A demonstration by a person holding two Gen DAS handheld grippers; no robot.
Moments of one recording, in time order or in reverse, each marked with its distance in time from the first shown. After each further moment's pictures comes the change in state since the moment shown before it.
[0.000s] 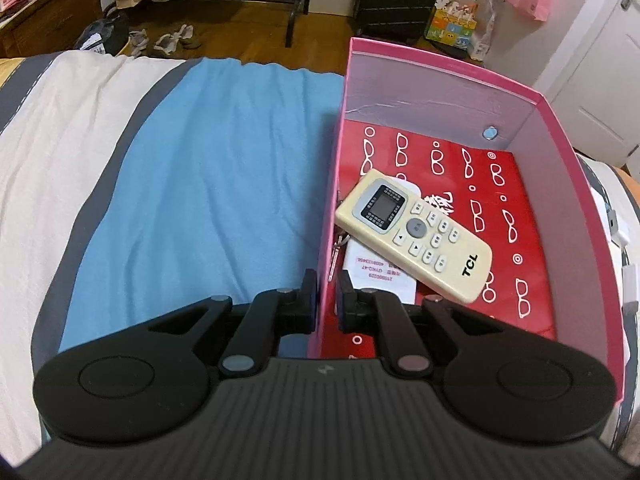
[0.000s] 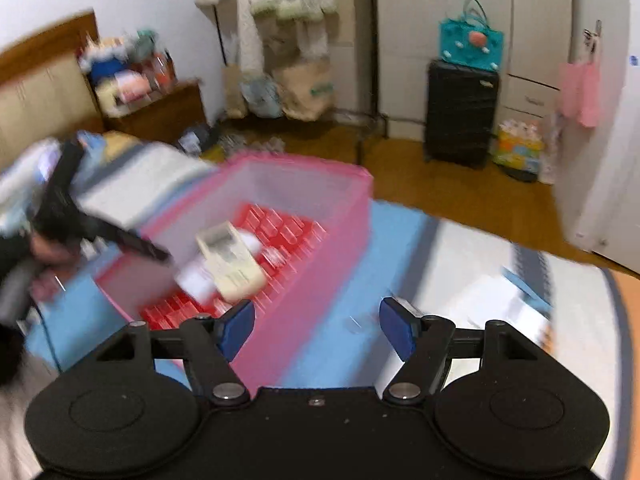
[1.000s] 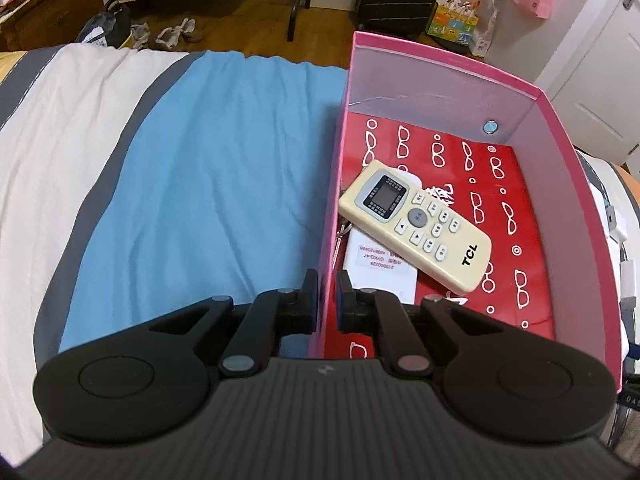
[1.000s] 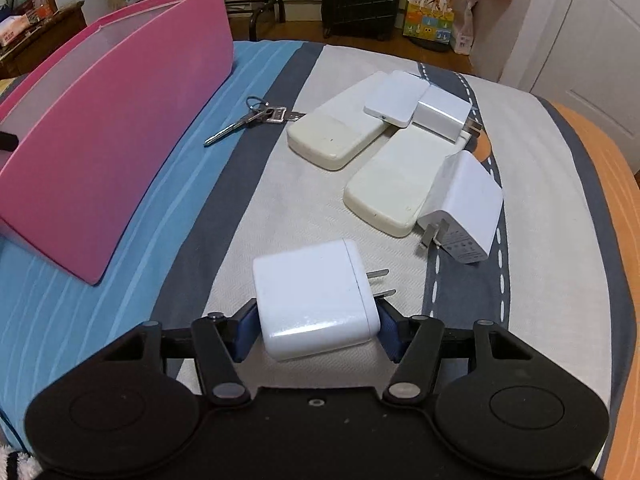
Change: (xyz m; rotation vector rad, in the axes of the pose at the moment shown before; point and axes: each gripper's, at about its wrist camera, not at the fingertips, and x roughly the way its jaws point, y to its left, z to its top) left arm -0.004 0.005 -0.005 -0.015 0.017 -0.001; right arm 0.061 -0.041 -0.091 0.177 0.280 -0.214
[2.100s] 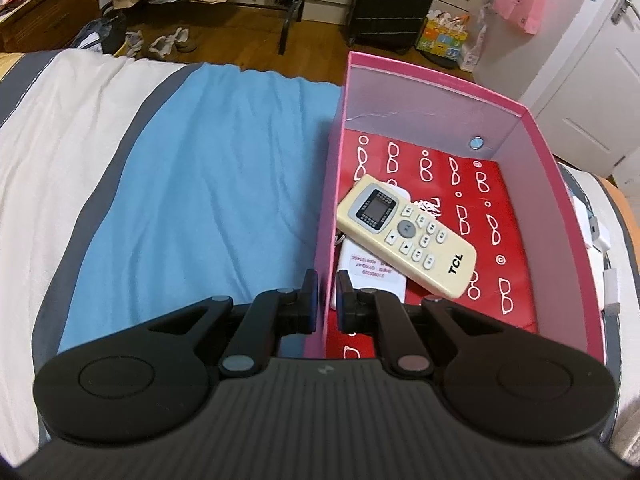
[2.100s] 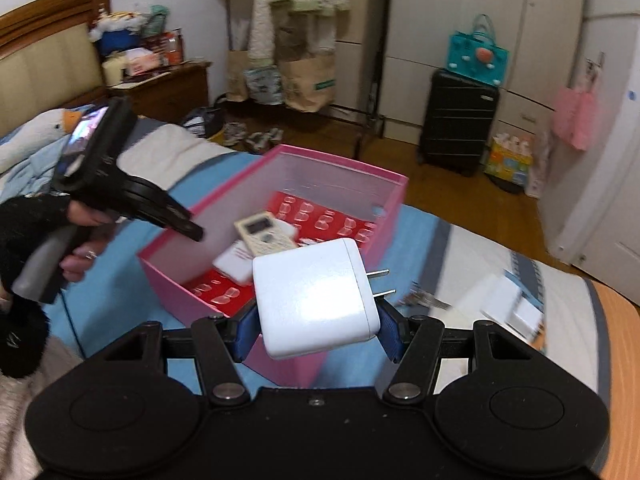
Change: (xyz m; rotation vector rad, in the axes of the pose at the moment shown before) left arm -0.012 0.007 0.000 -0.001 -0.045 -0.054; right arm -0.144 0.136 0.049 -0.256 -0.292 0.177
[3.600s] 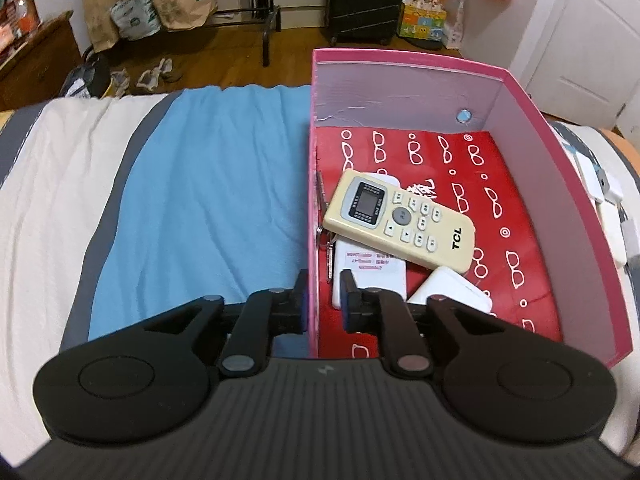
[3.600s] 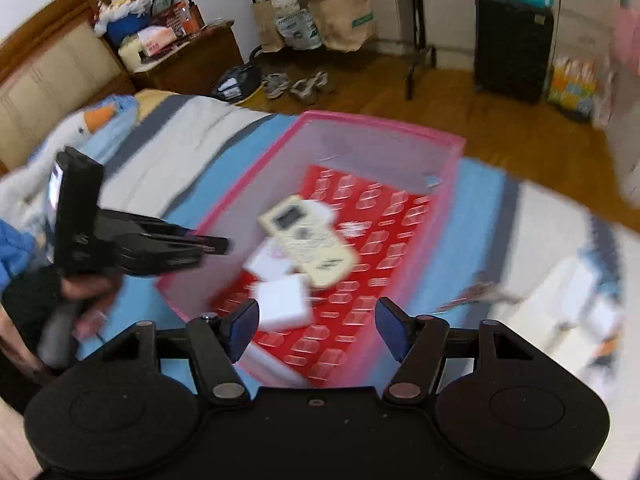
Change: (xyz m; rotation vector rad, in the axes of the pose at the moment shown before) left arm 0.003 -0.024 -0.005 0.169 -0.009 0.062; right arm 0.060 -0.073 0.046 0.056 0.190 0.166
